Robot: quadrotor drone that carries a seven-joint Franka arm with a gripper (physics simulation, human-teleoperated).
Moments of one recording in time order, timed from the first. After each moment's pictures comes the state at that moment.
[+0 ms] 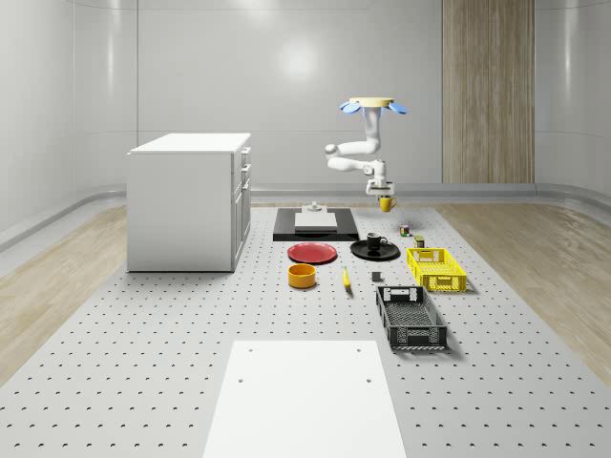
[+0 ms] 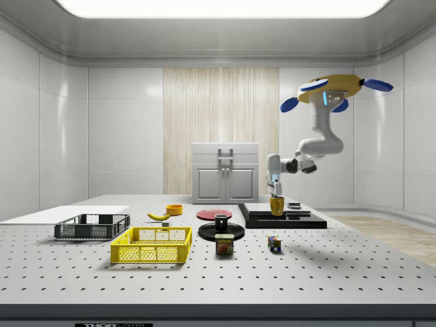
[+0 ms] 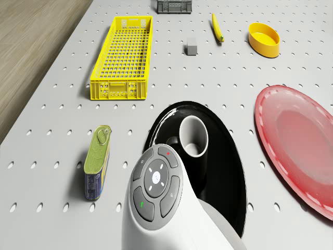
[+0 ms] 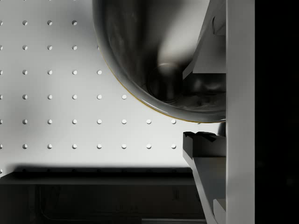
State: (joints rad) arm -1.18 -1.41 1.09 -2.81 -2.07 1.56 1.68
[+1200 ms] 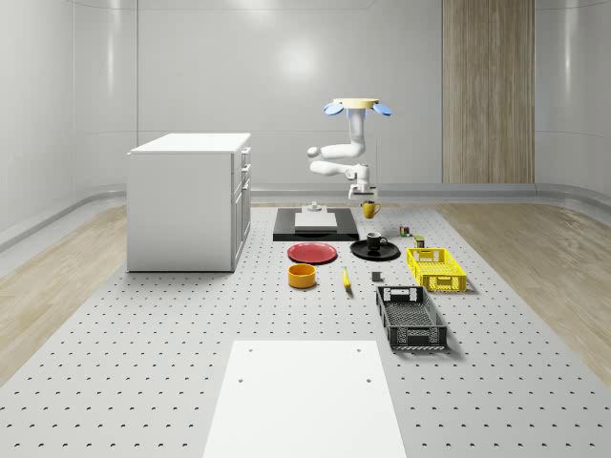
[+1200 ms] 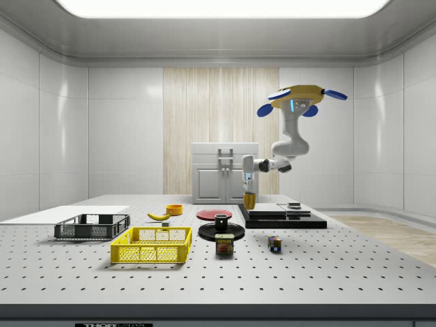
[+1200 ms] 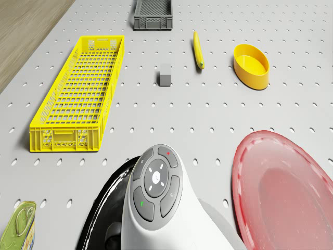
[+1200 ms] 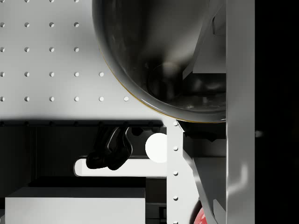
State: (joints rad) arm -1.18 -1.41 1.09 -2.81 -2.07 1.56 1.68
